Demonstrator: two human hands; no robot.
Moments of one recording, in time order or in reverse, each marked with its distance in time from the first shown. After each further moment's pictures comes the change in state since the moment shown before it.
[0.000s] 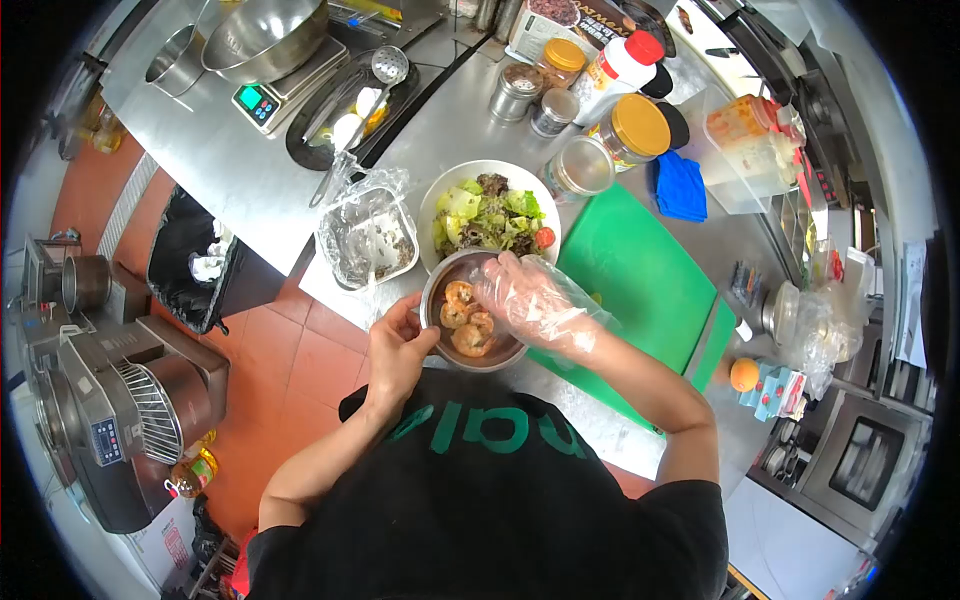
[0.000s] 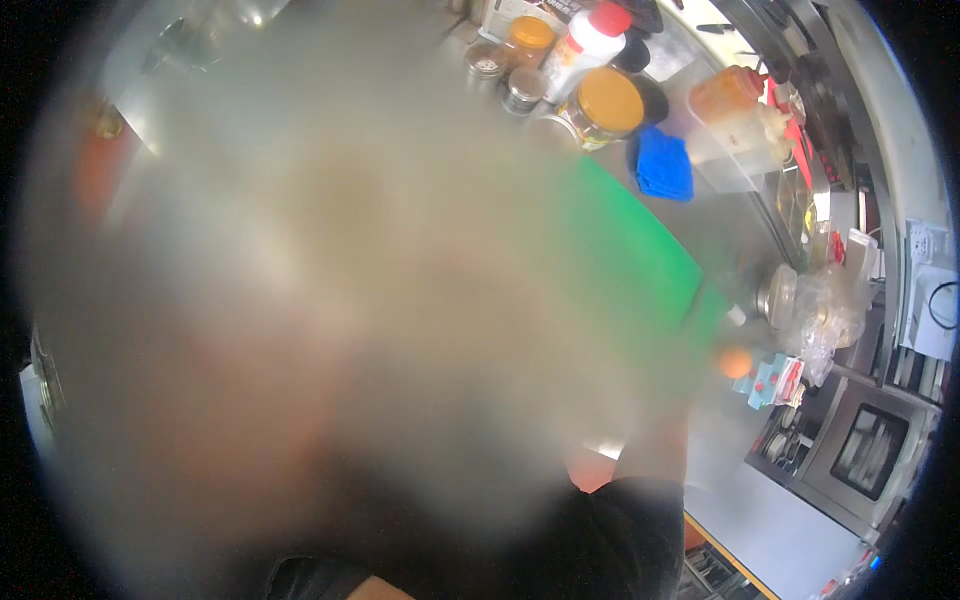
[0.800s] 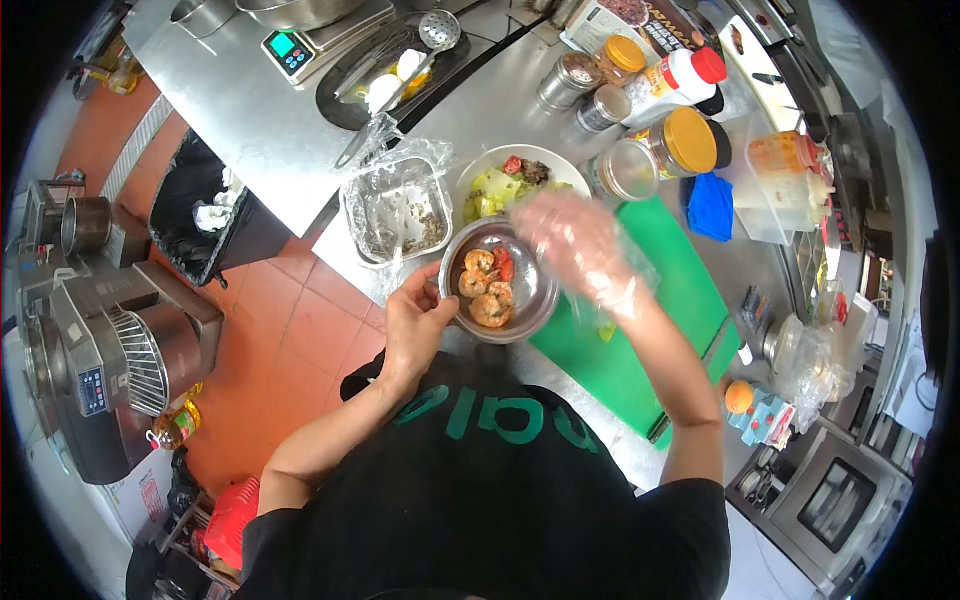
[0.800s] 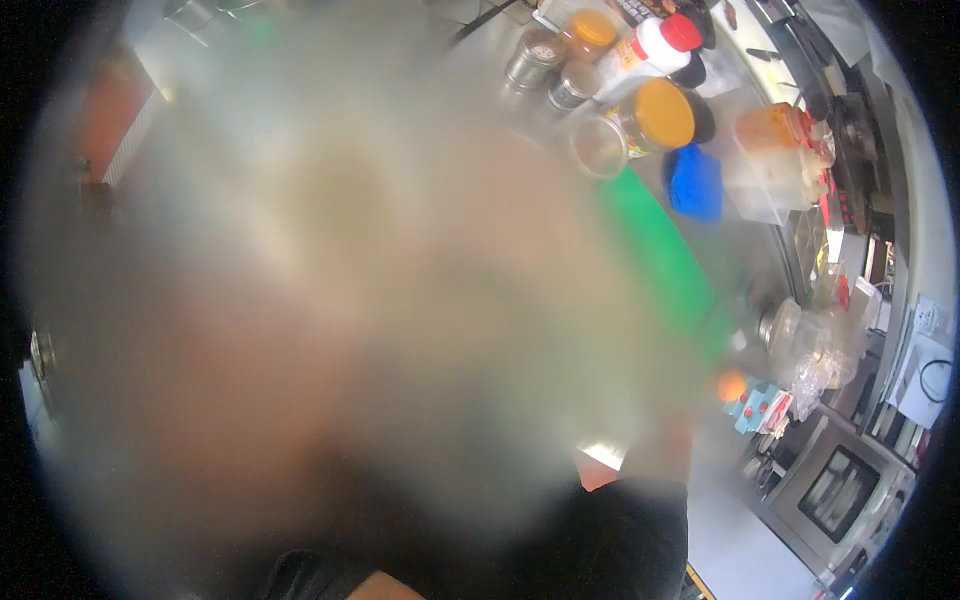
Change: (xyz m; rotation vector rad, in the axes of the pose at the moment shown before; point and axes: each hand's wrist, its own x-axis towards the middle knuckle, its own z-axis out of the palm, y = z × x) left_hand 0.013 -0.006 -0.003 -0.048 0.124 -0.063; right_hand 0.035 0.047 -0.005 0.121 0.355 -0.029
